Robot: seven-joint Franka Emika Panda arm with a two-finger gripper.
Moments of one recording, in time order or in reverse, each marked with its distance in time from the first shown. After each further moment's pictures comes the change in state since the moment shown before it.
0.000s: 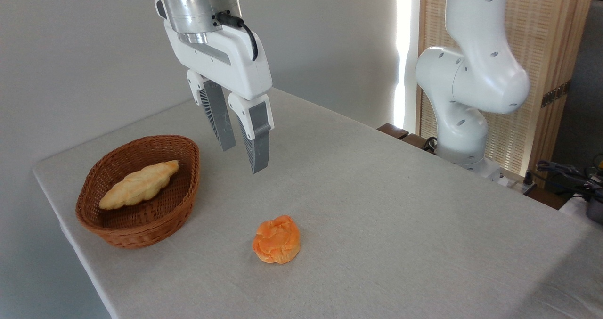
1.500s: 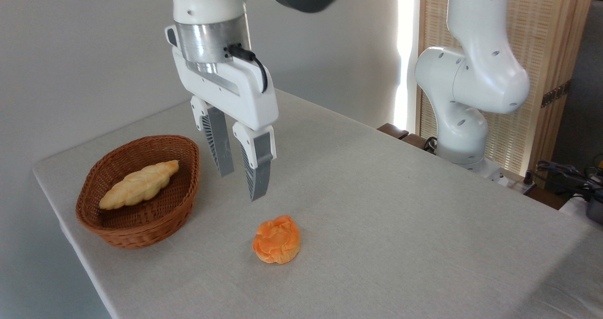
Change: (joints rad) arm 0.012 -0.053 0.004 -0.194 0.000 0.232 0.000
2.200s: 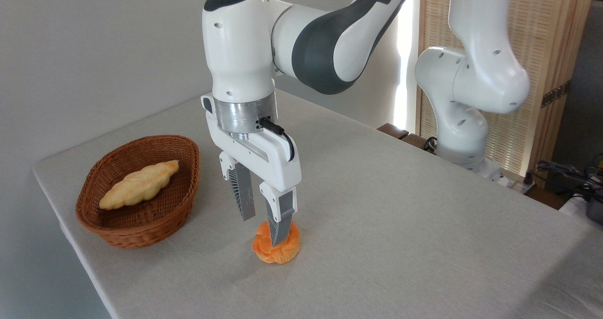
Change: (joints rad) arm -0.001 -0.029 -0.001 -0.311 0.000 0.290 0.004
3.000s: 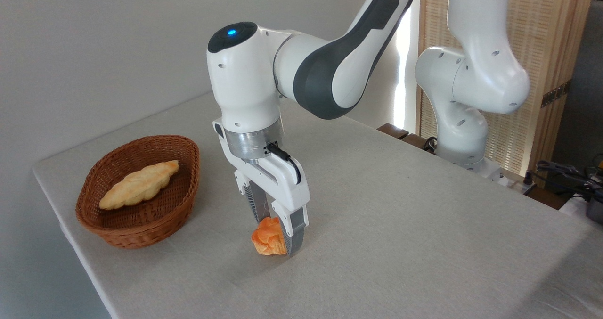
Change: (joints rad) arm -0.003 0.035 -0.010 -0.063 0.000 0.000 0.014
